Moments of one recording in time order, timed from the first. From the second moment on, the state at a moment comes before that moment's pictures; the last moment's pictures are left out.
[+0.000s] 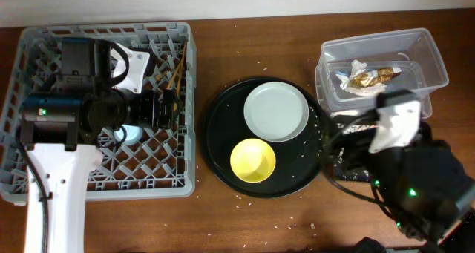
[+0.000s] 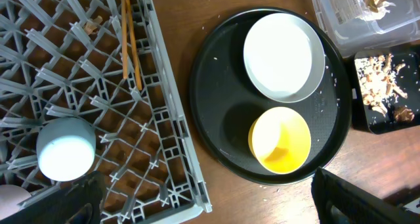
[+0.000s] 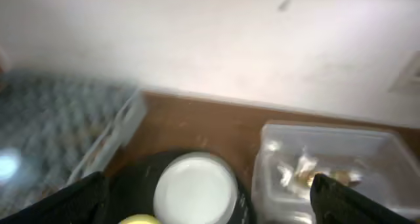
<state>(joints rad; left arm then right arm) -0.08 1.43 1.73 -1.33 0.31 0.06 0.62 0.80 1.29 -0.81 0.41 0.14</state>
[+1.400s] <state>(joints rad) -0.29 1.58 1.73 -1.16 0.31 -0.09 0.21 0.01 0.02 -0.05 0.30 0.13</state>
